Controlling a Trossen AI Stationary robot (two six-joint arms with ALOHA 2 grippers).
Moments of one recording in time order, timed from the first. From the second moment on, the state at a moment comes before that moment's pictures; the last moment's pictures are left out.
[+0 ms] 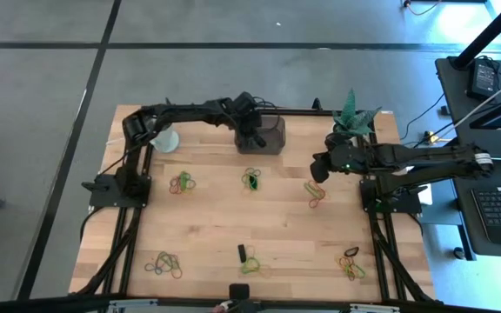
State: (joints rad) left arm 0.54 2.02 1.46 -0.40 0.15 0.40; right arm -0.01 0.93 0.76 -0.64 0.45 0.78
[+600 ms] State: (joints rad) left arm 0.54 2.03 1.46 -0.37 0.14 0.41; right arm -0.01 1.02 0.76 -0.60 0.45 0.78
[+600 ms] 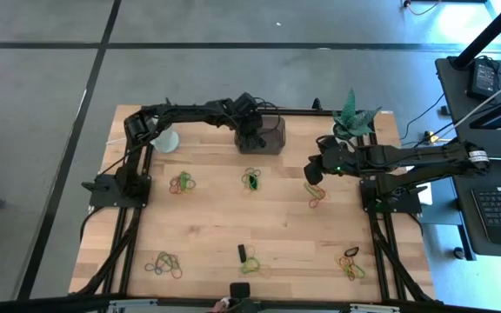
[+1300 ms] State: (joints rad) left arm 0.41 1.83 1.53 -0.50 -0.09 0.14; right arm -0.01 1.02 0.76 -0.62 0.45 0.64
